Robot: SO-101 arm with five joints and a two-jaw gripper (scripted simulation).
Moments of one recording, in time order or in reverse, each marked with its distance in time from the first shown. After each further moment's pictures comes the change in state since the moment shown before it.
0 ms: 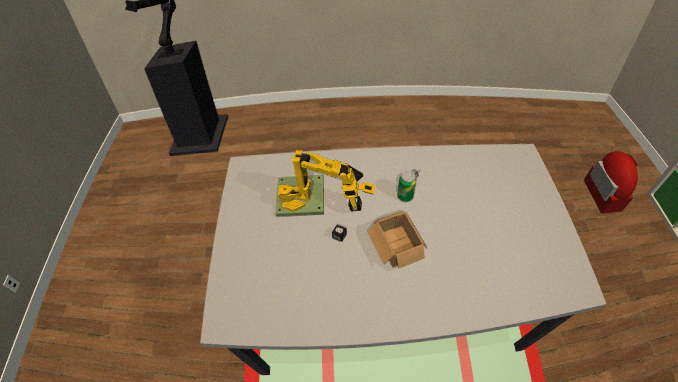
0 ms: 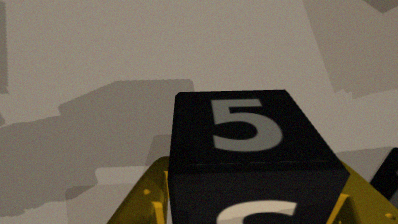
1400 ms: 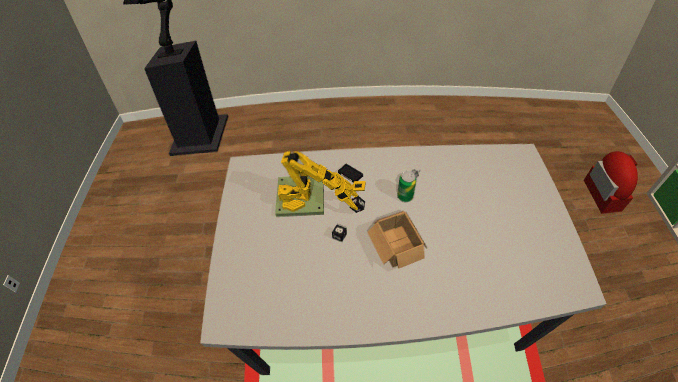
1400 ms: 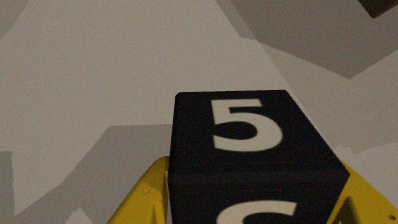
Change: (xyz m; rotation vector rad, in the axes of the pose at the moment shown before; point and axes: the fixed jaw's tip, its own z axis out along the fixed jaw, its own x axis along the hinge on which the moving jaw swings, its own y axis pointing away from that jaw) arm -0.005 0.000 0.003 0.009 -0.490 0.041
